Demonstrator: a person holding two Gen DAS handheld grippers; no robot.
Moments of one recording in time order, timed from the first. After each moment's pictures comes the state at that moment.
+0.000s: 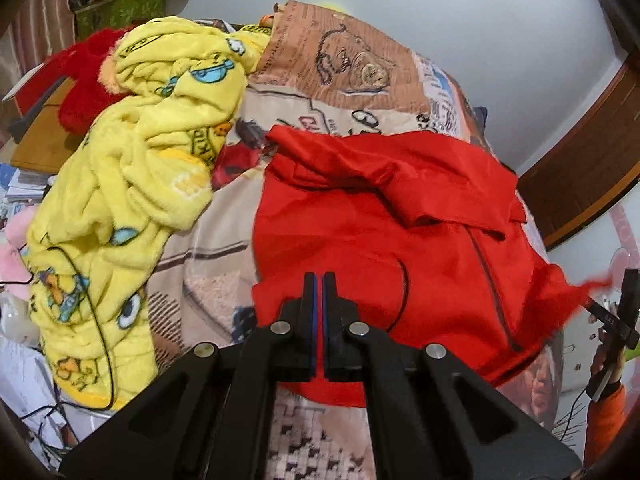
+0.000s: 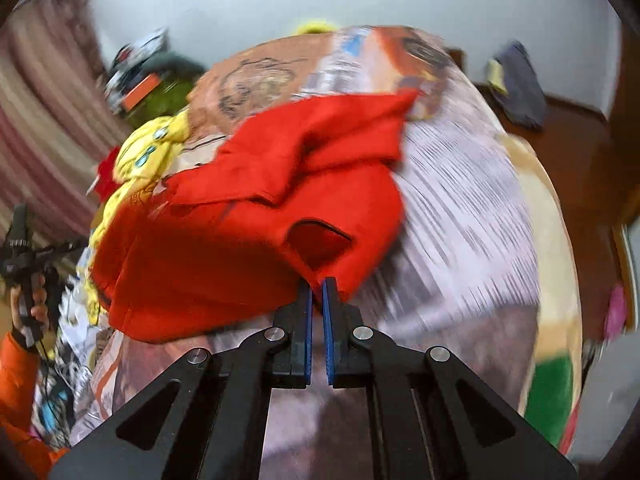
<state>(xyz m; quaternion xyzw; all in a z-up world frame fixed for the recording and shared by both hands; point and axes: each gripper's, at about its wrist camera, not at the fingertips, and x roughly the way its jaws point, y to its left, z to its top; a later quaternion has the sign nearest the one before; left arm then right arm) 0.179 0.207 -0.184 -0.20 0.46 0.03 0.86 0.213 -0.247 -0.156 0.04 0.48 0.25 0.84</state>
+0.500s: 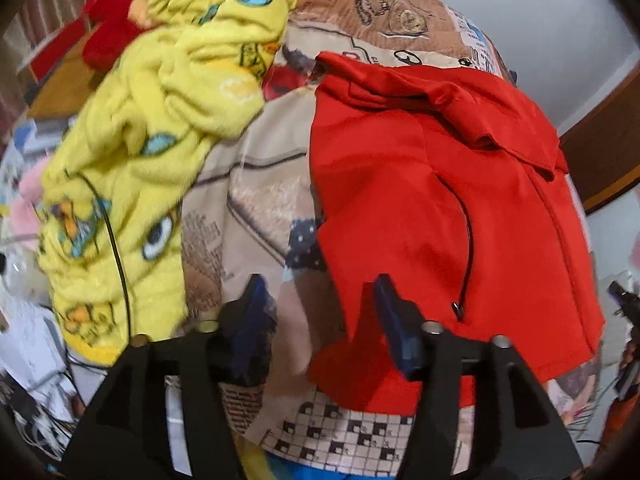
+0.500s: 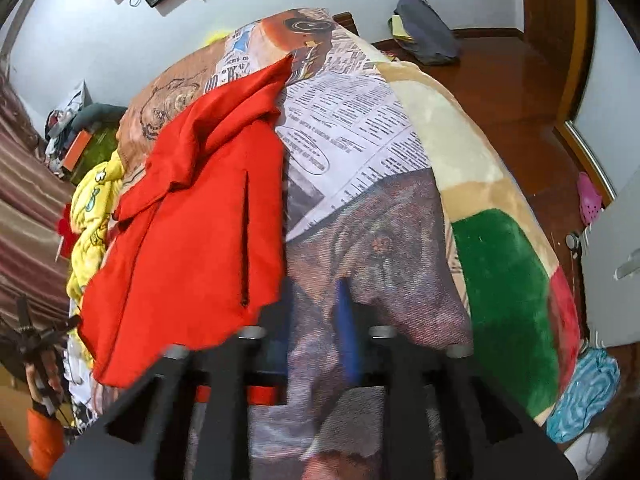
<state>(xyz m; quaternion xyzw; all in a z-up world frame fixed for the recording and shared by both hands) 0.140 0.226 -0.246 -0.20 0.53 0.05 0.82 0.179 -0.313 -0.169 0.13 0.51 0.13 0.84</state>
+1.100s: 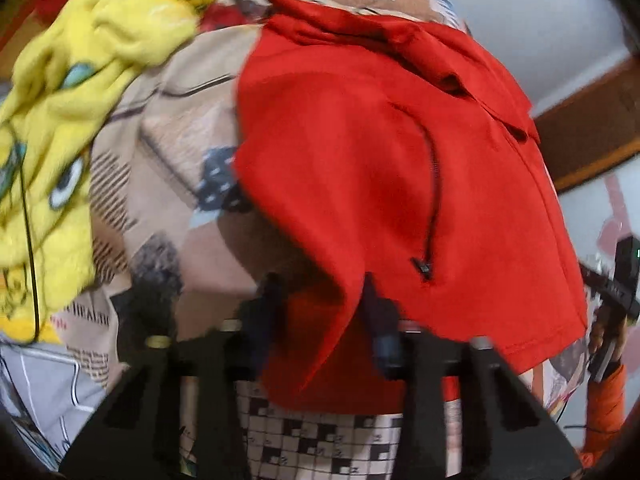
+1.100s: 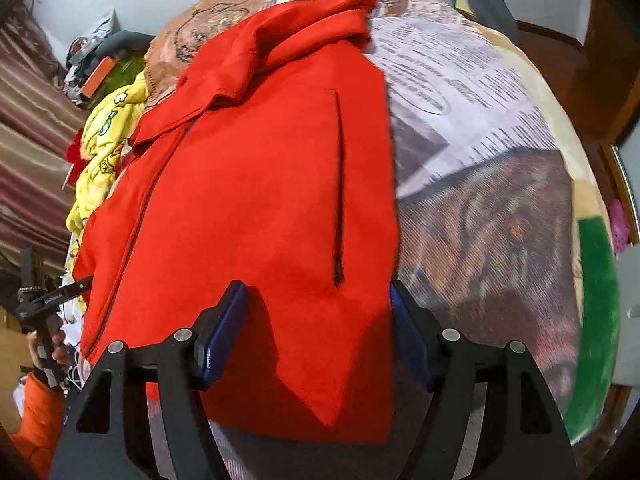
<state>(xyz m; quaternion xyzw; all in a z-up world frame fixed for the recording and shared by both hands) 0.140 0.175 -0.283 -0.22 0.55 -0.03 0.80 0.185 -0.242 -0.211 0.05 0.56 0.21 0.80</state>
